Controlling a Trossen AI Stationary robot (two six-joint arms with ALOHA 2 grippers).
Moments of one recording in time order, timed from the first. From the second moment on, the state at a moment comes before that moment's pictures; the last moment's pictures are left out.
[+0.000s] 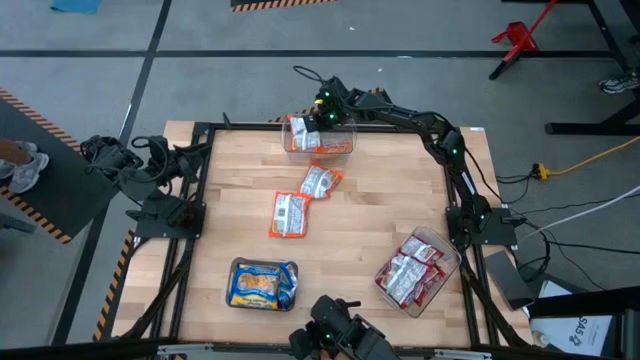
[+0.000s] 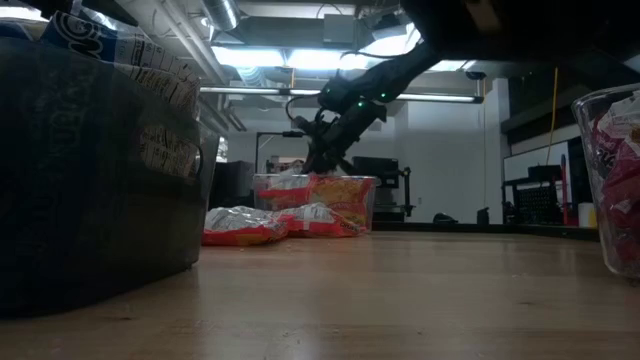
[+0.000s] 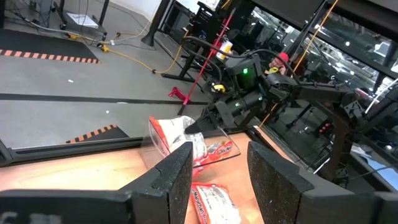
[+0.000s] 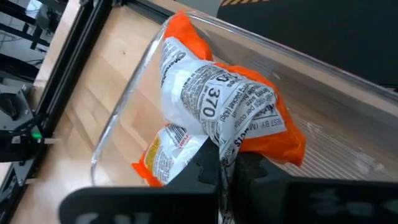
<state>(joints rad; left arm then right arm) -0.62 0.29 0.79 -1.05 -1.35 -1.12 -0.63 2.27 1.91 -0.46 -0.34 0.55</state>
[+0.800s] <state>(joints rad) -0.62 0.29 0.79 -1.05 -1.36 -1.12 -0.65 2.20 2.02 -0.69 -0.49 0.05</state>
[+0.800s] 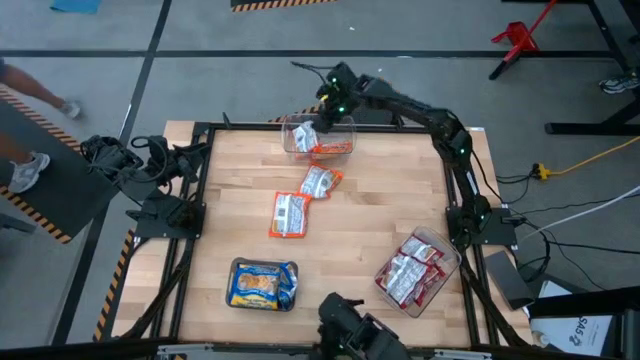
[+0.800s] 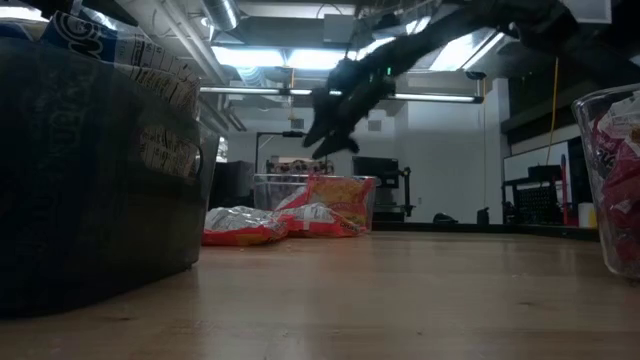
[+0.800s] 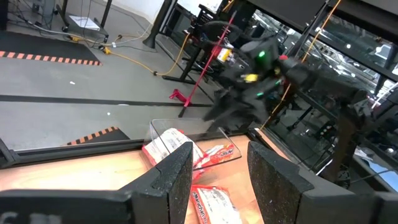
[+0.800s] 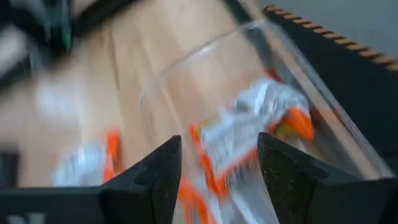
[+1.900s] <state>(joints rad) -0.62 0.29 0.79 -1.05 -1.38 -1.12 -0.54 2.19 1.99 -1.07 -0.09 -0.54</state>
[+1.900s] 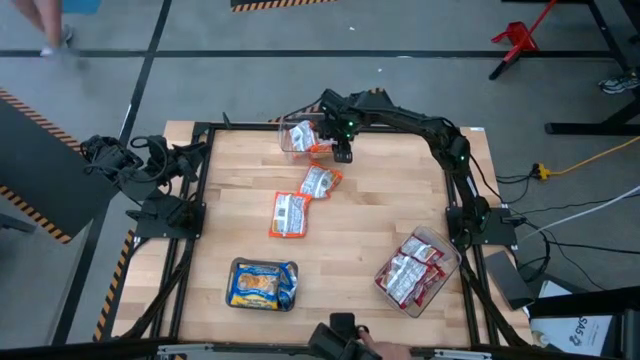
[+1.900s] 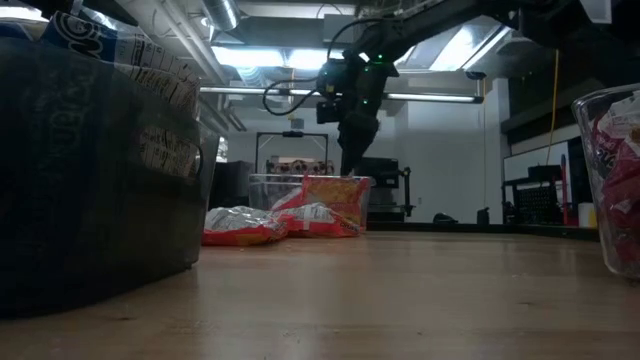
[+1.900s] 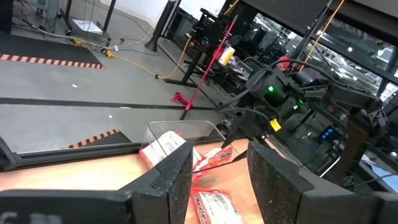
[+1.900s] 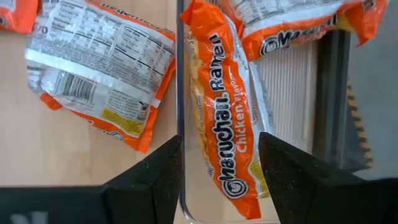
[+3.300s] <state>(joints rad) -0.62 0.29 0.79 -1.05 -1.42 -1.12 -0.54 2.20 1.88 -1.00 0.02 -0.68</state>
